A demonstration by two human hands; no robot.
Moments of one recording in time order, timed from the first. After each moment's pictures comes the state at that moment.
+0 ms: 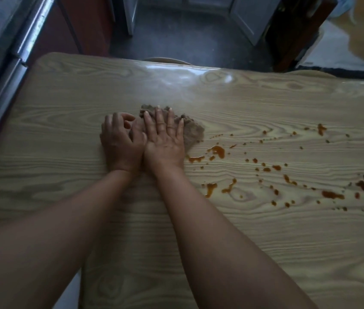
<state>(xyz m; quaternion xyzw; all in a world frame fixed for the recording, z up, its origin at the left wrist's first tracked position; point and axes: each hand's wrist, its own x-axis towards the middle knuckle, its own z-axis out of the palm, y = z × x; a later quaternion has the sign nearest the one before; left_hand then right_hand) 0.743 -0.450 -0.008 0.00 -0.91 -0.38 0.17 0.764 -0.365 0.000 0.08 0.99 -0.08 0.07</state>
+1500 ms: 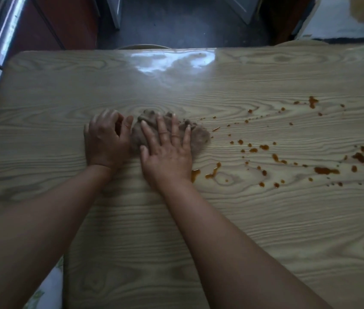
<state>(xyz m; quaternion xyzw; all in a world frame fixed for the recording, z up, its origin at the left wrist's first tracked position) 0.747 -0.444 -0.013 -0.13 -0.95 -0.24 0.15 0.828 -0.329 0.002 0.10 0.99 -0.11 0.06</state>
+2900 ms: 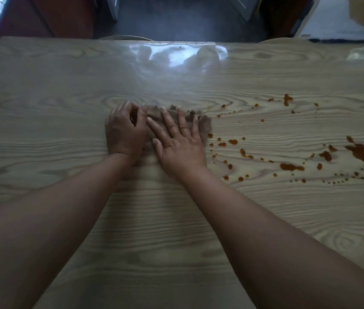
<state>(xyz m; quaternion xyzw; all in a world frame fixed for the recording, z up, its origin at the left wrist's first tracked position) 0.784 -0.346 -0.011 -0.06 -0.91 -0.38 0.13 0.858 -0.230 0.000 0.01 1.00 -0.05 0.06</state>
